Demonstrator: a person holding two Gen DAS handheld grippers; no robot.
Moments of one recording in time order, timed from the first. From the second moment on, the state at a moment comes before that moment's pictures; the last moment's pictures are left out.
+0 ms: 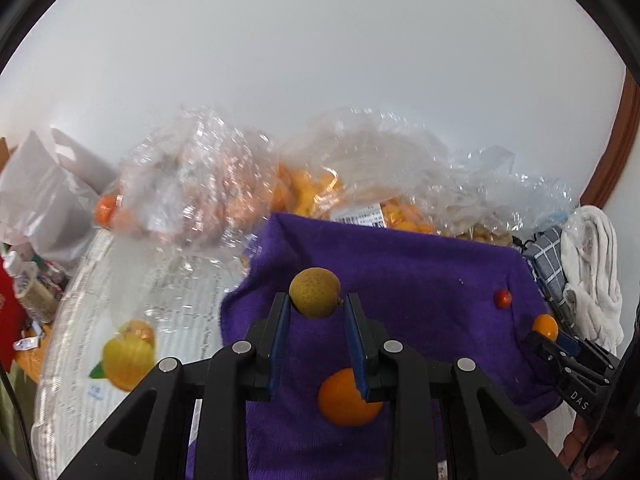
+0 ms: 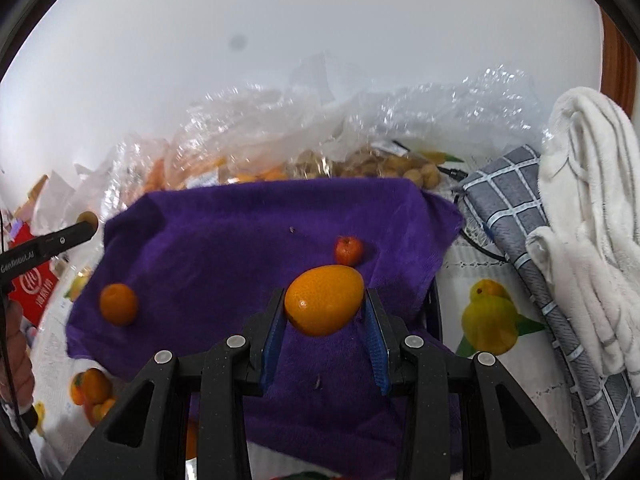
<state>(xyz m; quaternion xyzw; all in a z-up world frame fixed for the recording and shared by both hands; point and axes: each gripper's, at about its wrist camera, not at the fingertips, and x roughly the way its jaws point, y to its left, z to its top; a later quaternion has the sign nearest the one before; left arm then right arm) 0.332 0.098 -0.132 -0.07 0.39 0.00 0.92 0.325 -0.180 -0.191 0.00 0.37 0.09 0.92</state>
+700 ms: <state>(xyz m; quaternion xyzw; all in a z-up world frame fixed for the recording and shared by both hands) 0.348 0.091 -0.176 -0.03 0.46 0.00 0.89 0.335 -0.175 -0.216 -0.02 0.40 0.08 0.91</state>
